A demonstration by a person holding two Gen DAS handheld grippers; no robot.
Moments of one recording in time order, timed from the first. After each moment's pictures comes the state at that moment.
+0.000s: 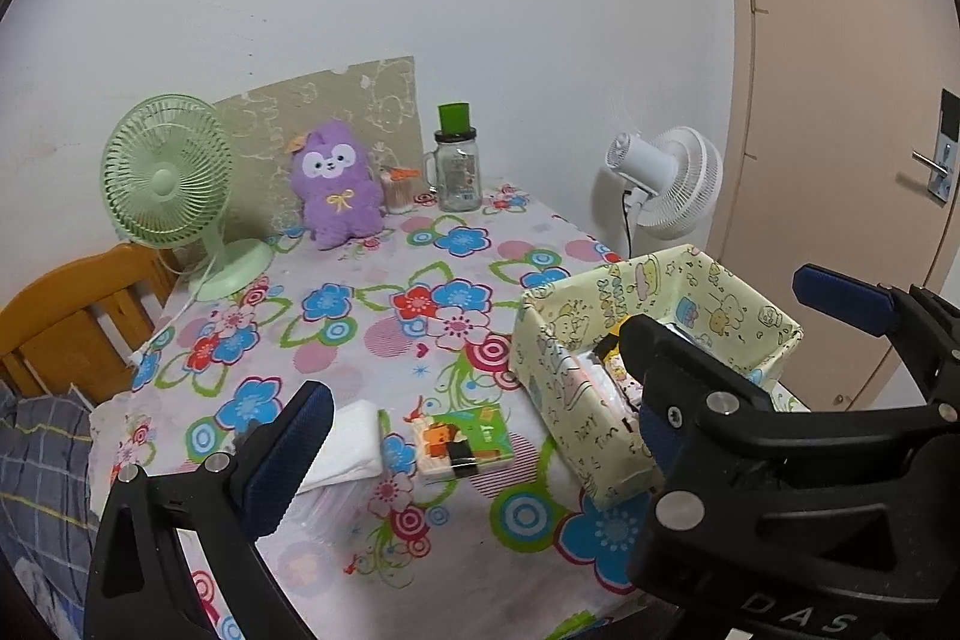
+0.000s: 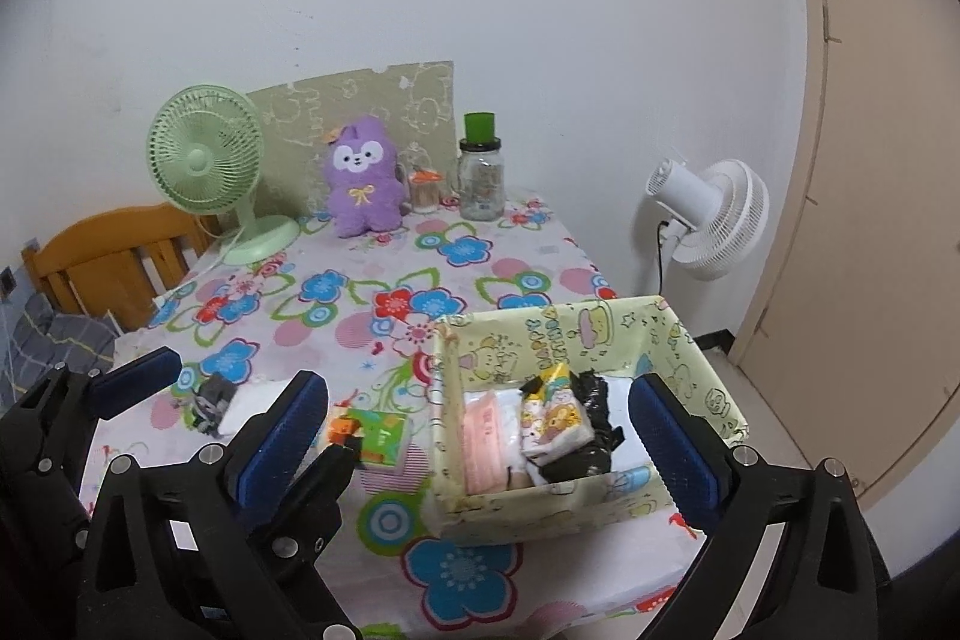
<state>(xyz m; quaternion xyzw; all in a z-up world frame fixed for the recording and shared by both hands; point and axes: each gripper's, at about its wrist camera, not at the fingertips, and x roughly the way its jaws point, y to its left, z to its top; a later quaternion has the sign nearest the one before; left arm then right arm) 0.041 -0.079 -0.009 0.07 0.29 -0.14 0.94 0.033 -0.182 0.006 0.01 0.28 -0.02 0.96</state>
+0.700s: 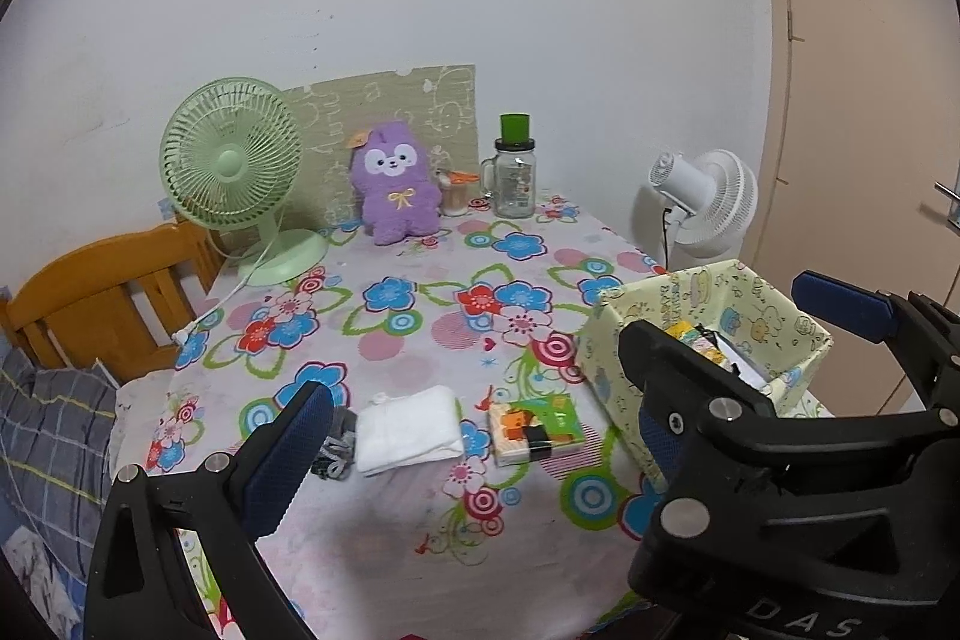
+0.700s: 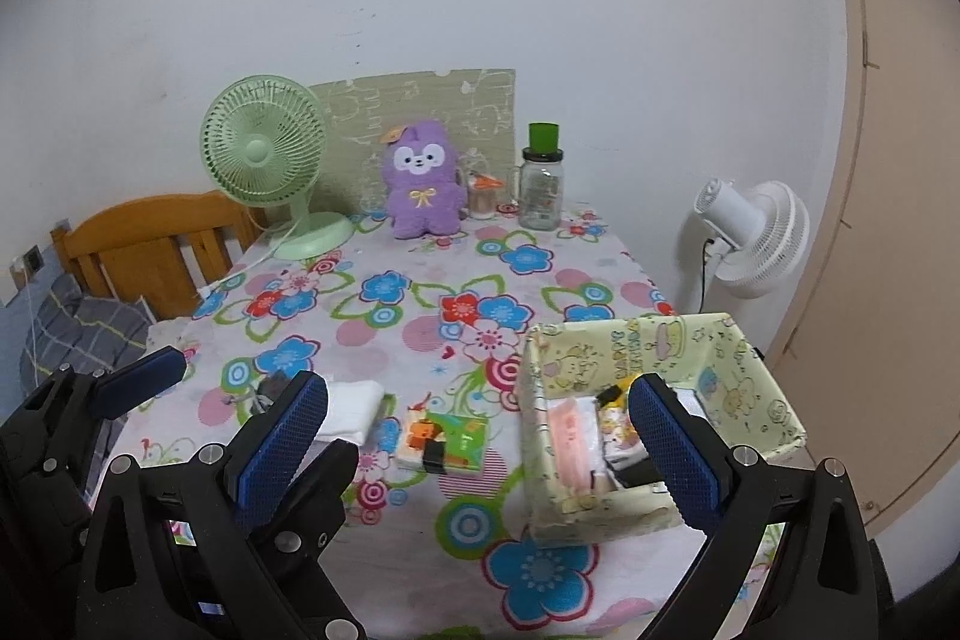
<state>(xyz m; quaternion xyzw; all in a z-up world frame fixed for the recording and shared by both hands) 0.032 -0.027 -0.006 0.04 0.28 -0.10 0.95 0.033 -0.127 0.012 0.00 0.28 0.03 0.96</state>
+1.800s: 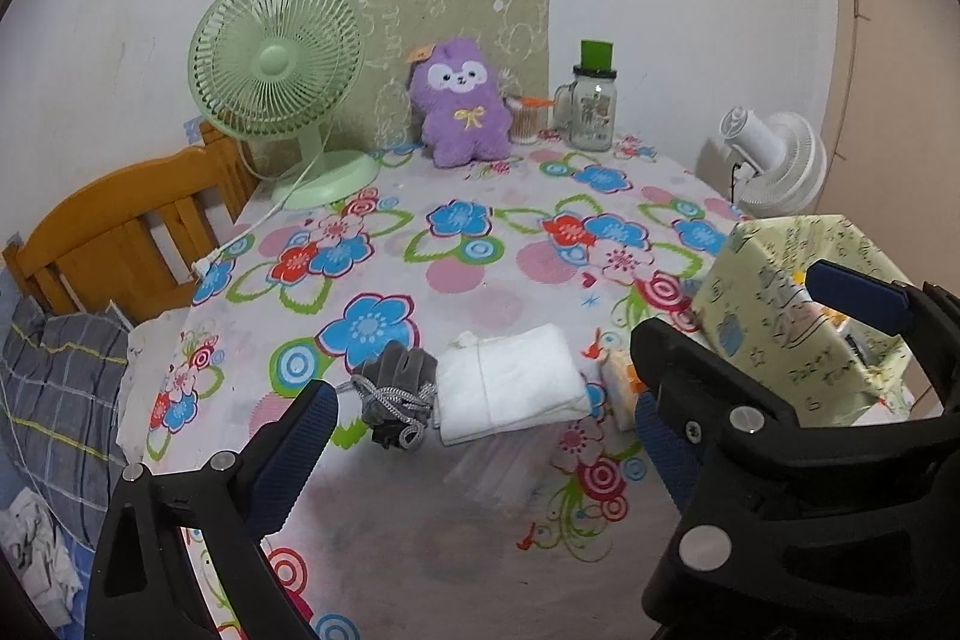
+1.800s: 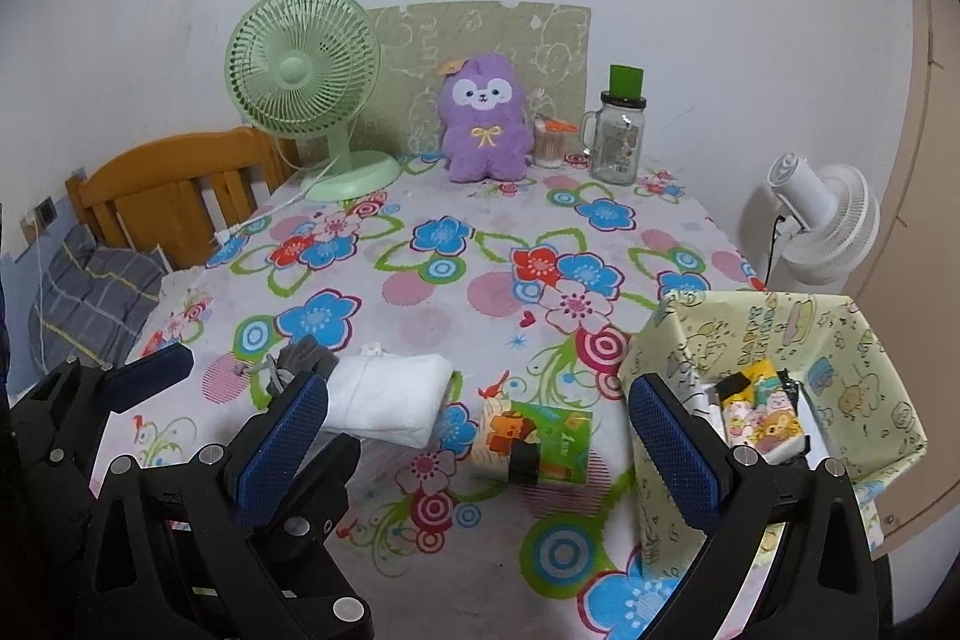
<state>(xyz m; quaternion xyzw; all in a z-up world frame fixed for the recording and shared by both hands) 0.084 0.025 -0.064 0.03 0.35 -0.05 0.94 0.094 -0.070 -0.048 -0.02 0.33 0.07 0.94</state>
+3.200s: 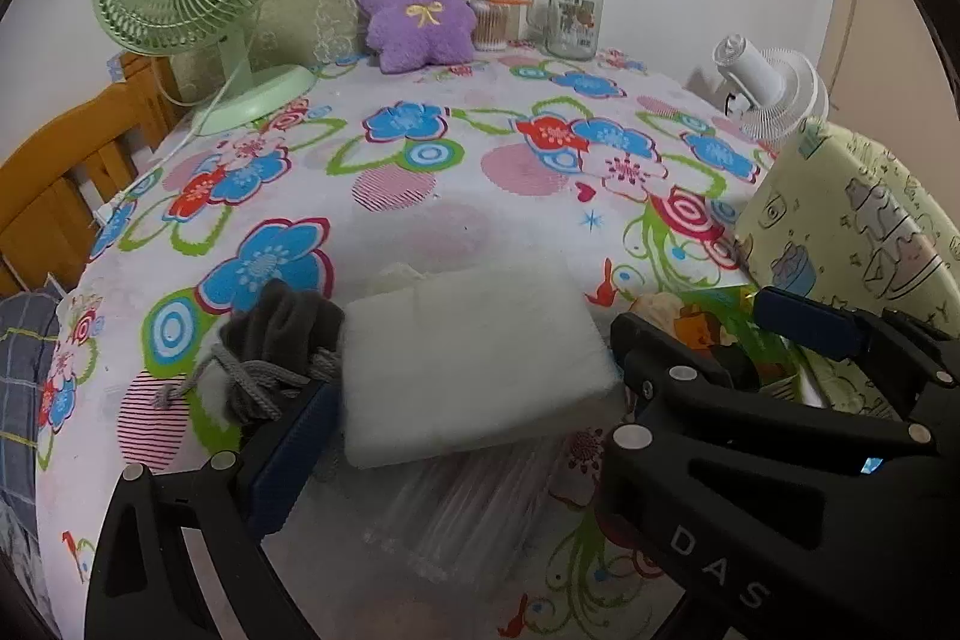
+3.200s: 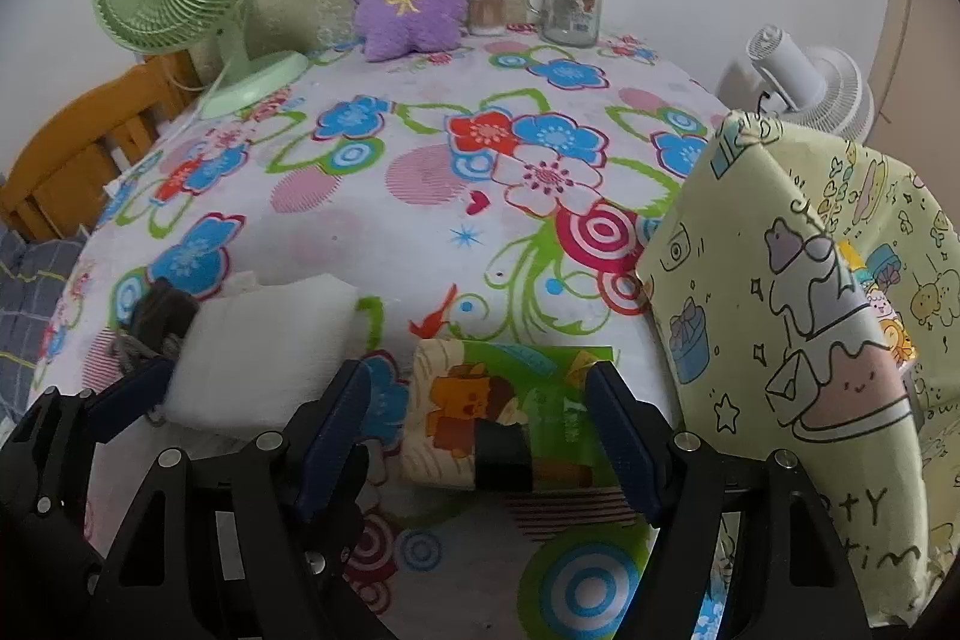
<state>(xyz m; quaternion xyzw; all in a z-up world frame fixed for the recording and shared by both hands) 0.145 0.008 -0.143 0.03 0.42 -0.10 0.90 0.163 -0.081 -0.139 0.01 0.44 -0.01 0.90</state>
